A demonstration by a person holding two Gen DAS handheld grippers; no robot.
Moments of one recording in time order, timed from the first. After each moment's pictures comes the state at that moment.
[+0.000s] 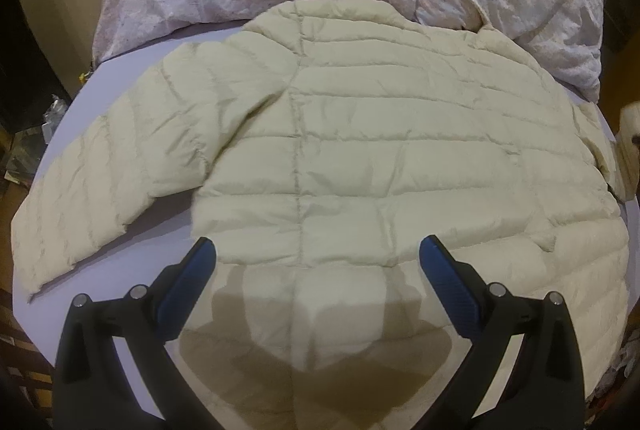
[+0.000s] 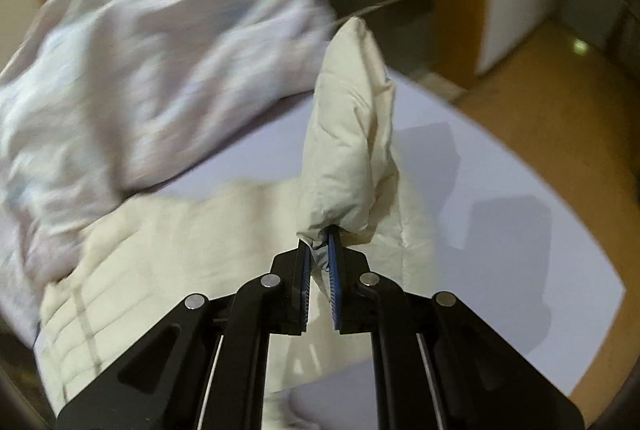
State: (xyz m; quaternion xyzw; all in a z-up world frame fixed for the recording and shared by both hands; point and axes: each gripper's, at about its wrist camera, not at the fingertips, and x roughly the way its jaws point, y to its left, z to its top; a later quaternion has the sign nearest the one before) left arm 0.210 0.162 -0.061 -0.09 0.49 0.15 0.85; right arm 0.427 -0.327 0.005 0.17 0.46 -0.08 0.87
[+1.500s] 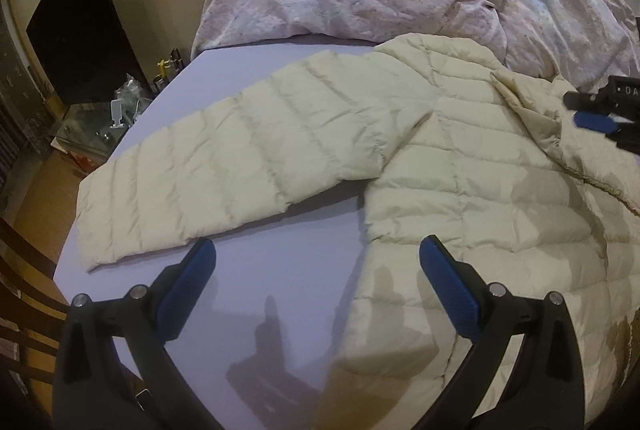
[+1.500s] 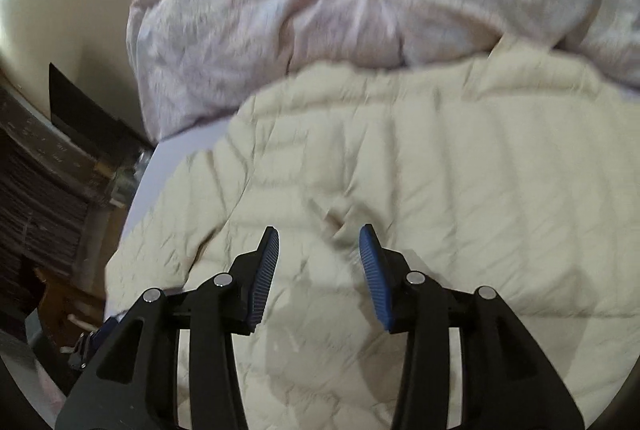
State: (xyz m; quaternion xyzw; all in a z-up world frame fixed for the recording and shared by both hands) left arm 0.138 0.235 -0.041 -0.10 0.45 0.26 0.85; right arm 0.388 0.019 0.002 0.06 0.52 0.30 0.80
